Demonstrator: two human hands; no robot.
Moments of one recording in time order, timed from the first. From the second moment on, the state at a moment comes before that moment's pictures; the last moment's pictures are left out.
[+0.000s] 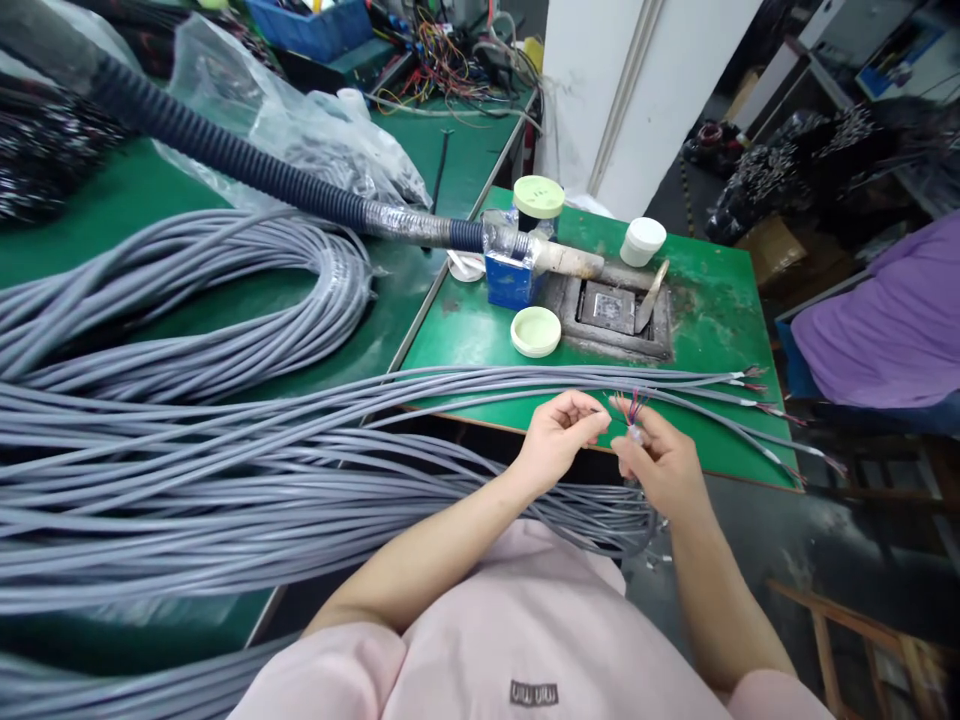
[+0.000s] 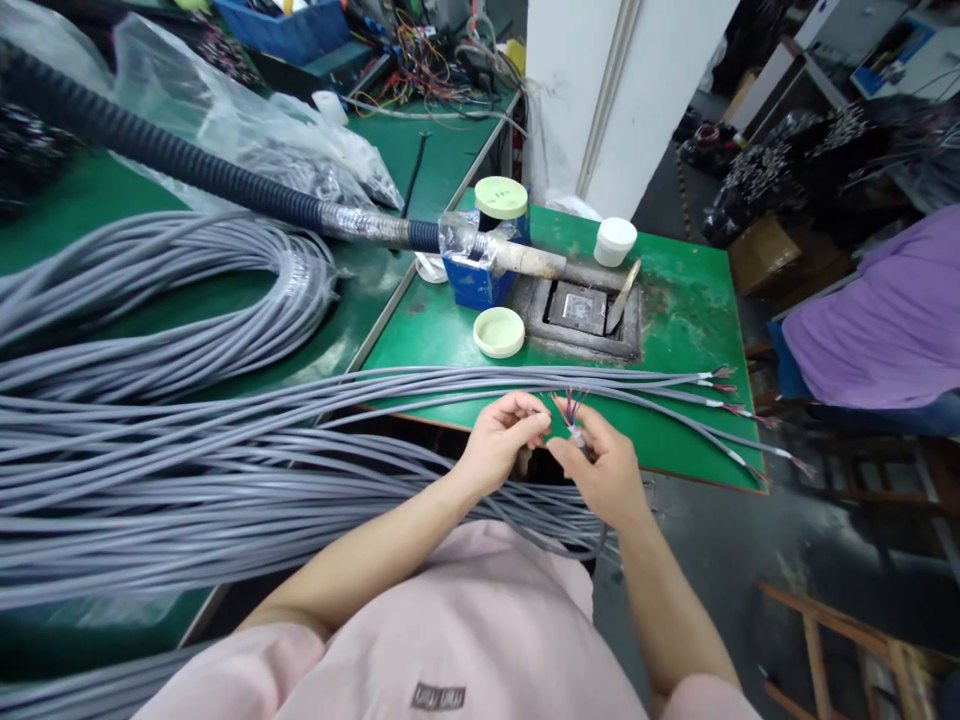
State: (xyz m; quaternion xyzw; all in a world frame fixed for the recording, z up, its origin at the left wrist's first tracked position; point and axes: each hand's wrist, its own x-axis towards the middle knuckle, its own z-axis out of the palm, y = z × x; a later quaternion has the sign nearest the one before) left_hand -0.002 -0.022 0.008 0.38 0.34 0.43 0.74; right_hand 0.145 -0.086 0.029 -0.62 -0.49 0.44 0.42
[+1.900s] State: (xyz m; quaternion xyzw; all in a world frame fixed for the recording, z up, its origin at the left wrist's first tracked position) left_hand -0.043 0.025 -0.021 0.28 0.38 0.54 0.70; right_hand 0.088 0.057 0.056 -0.53 -0.73 0.25 0.34
